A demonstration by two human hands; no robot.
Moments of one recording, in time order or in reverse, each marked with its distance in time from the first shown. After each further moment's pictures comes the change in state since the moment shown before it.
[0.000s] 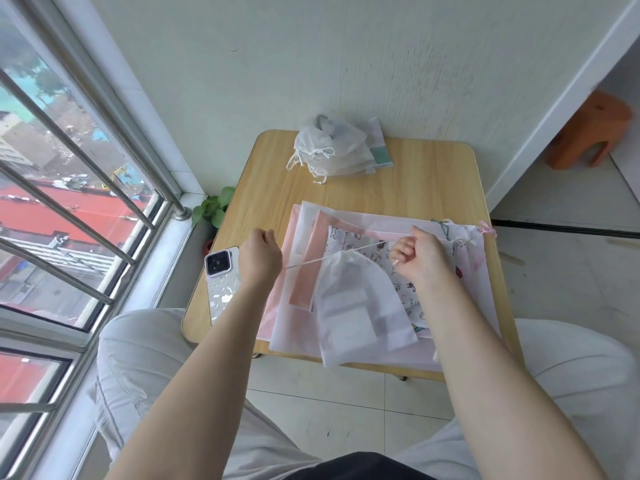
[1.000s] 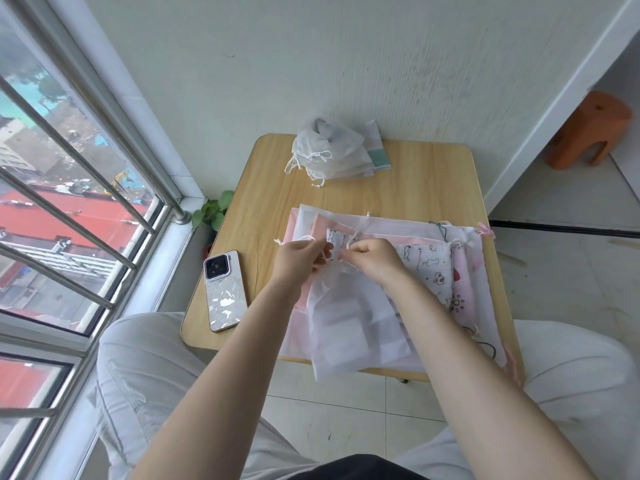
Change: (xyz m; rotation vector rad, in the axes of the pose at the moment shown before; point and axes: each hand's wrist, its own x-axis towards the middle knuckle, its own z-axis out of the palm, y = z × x) left_hand -0.041 0.045 0.011 -0.566 -0.443 -0.171; right_hand -0.016 0.038 0.017 -1.266 -0.234 -0.391
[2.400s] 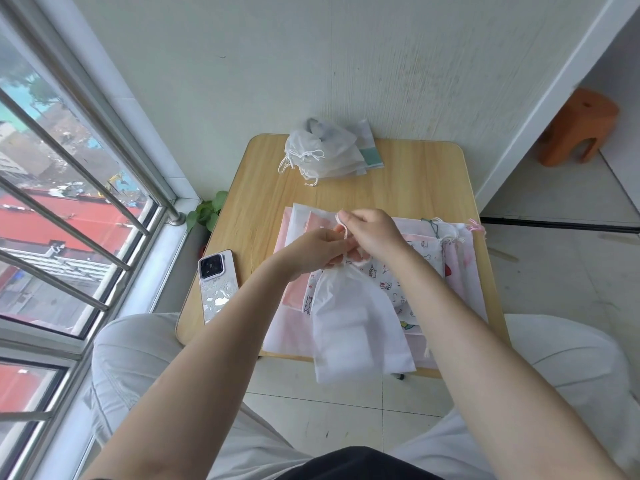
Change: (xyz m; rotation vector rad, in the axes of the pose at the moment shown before) left_hand 0.000 0.038 0.013 0.426 -0.552 0.159; right_hand -0.006 -0.041 -0.025 -0.005 0.023 -0.157
